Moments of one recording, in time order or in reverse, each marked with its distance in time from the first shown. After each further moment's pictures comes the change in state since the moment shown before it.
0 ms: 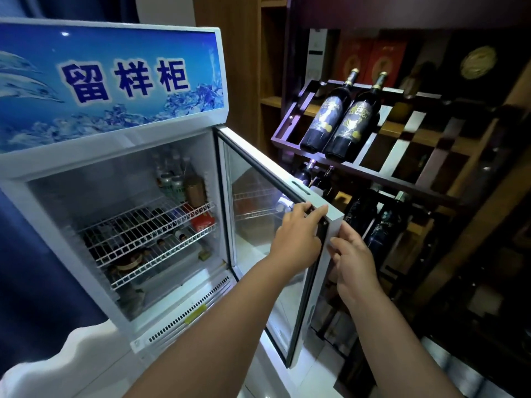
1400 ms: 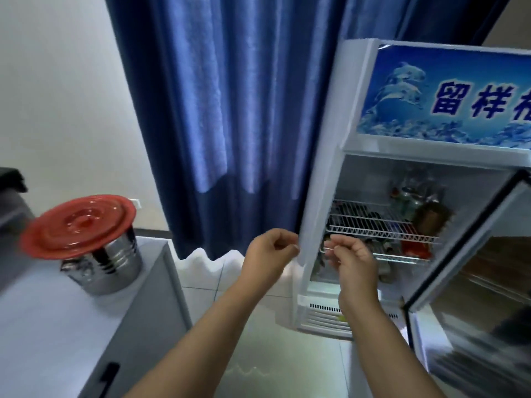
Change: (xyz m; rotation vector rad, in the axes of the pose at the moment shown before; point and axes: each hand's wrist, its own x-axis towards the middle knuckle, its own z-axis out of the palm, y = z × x) left_hand -0.387 -0.178 -0.226 -0.449 0.972 -0.695; right_hand -0.268 0.114 0.306 -0.104 -0.753 0.071
